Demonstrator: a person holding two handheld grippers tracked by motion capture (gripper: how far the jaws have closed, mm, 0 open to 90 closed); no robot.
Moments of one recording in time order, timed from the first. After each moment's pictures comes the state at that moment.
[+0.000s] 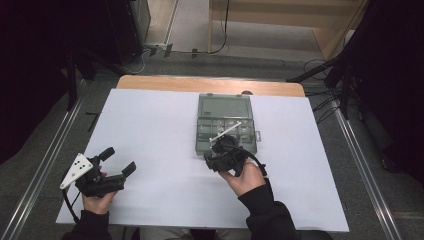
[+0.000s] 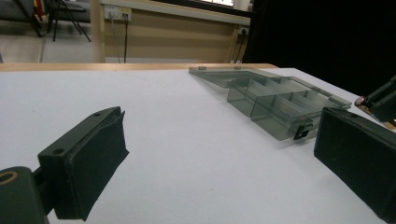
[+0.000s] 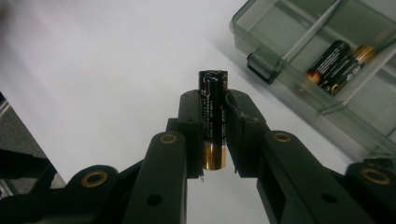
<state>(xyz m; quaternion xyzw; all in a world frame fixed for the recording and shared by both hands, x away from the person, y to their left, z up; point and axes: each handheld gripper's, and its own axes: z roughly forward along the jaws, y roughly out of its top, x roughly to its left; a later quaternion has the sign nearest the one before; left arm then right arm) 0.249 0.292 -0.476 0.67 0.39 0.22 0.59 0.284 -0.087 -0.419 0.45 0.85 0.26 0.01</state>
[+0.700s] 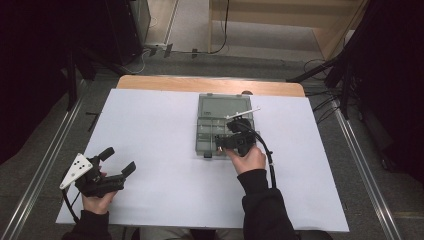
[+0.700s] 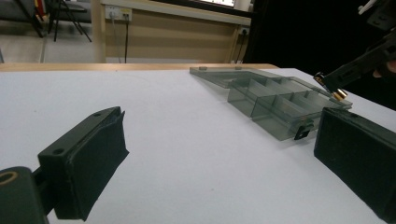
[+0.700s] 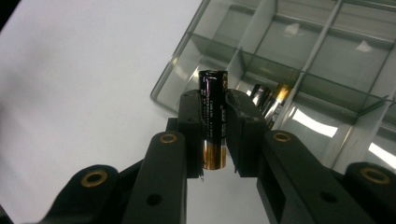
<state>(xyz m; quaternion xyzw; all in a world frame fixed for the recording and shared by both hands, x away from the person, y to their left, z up) 0.249 0.293 -0.476 0.67 0.39 0.22 0.59 0.334 -0.121 -0.428 0.56 0.77 0.32 0.00</state>
